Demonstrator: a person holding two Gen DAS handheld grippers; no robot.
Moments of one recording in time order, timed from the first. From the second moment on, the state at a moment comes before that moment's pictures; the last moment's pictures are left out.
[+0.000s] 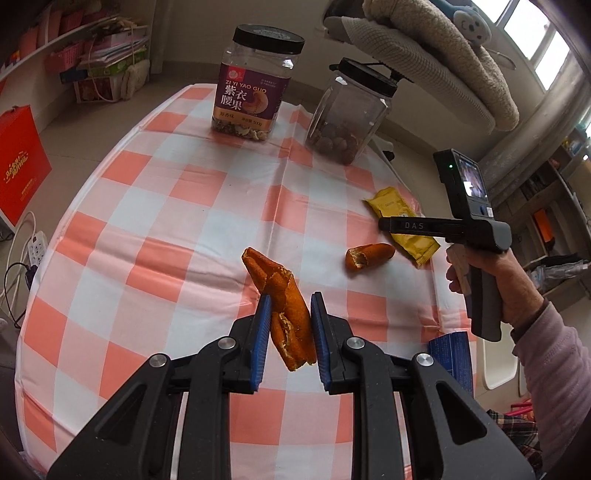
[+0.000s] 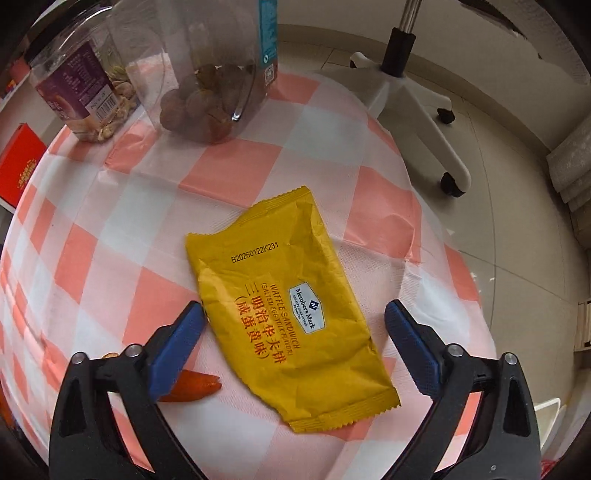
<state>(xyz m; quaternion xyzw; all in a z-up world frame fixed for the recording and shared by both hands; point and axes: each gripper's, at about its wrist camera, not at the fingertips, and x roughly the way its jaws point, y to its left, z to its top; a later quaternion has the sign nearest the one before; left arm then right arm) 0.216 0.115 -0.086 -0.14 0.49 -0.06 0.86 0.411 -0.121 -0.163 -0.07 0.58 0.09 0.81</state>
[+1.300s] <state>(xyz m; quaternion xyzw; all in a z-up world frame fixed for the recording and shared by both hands) 0.175 0.110 -0.041 -0.13 0.42 -0.06 0.90 0.220 -0.141 -0.025 0.01 0.44 0.14 0.89</state>
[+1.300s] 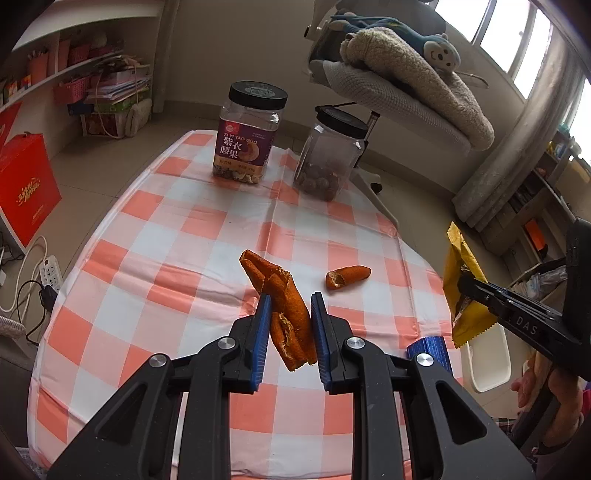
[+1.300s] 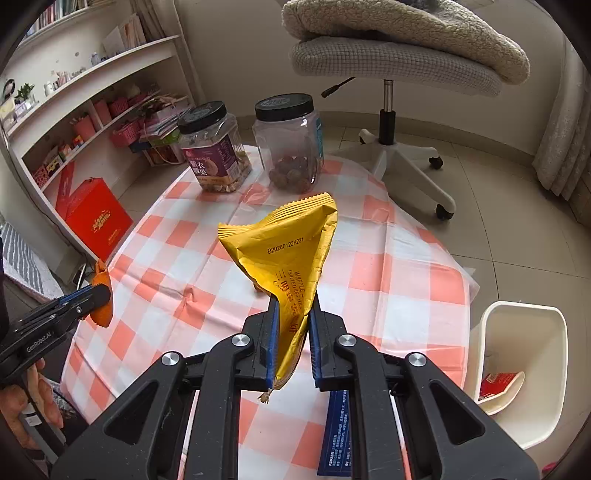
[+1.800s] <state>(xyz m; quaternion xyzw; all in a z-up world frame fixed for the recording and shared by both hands) 0.172 0.062 -0.040 -0.11 0.41 -0.08 0.90 0.189 -0.198 -0.023 0.04 0.39 0.10 0.91</state>
